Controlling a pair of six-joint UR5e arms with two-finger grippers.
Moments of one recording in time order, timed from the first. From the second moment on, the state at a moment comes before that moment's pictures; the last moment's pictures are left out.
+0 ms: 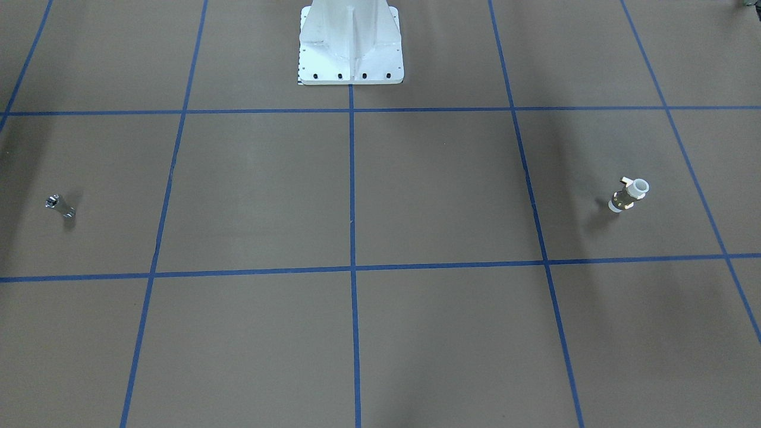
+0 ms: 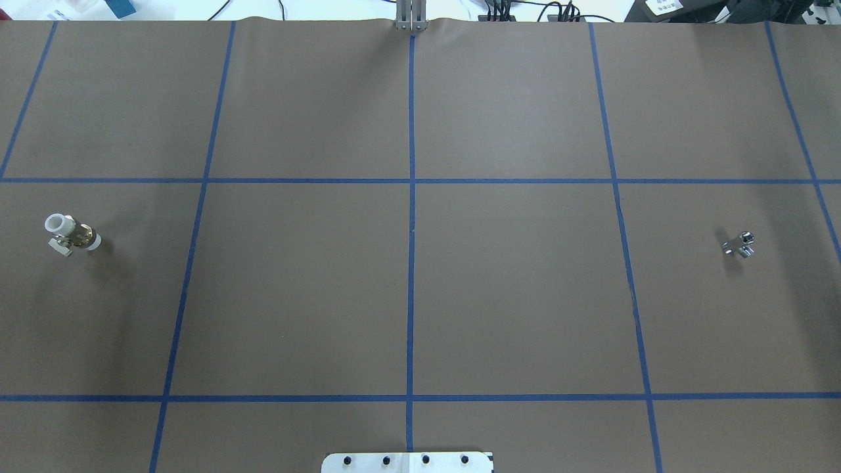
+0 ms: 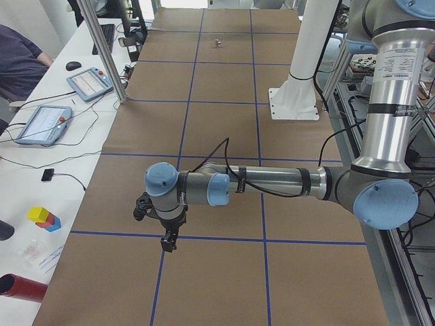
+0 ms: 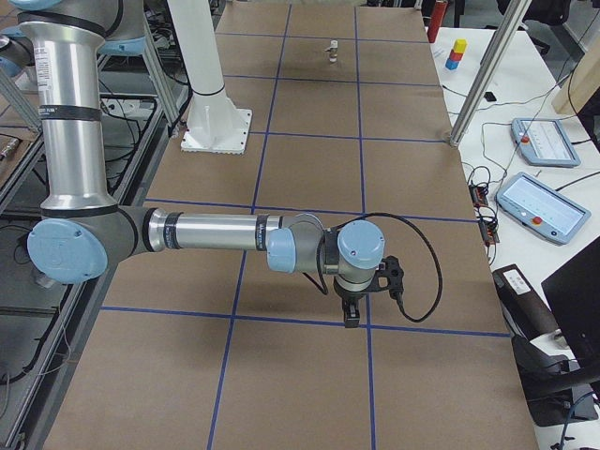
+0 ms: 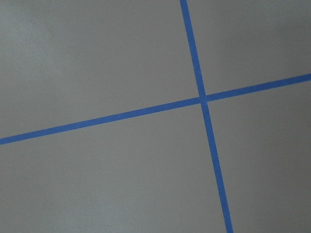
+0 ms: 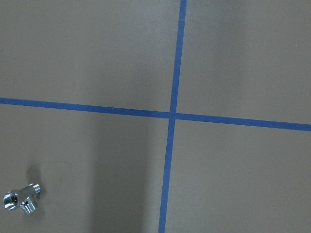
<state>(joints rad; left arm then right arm) -1.58 -1.64 -1.53 -1.55 -2.28 0.22 1.60 -1.55 1.58 -1.58 2.41 -0.09</state>
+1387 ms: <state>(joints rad) -1.38 -1.71 -1.76 -1.56 -2.28 -0.23 1.61 -1.56 1.60 -1.57 2.40 -0.09</state>
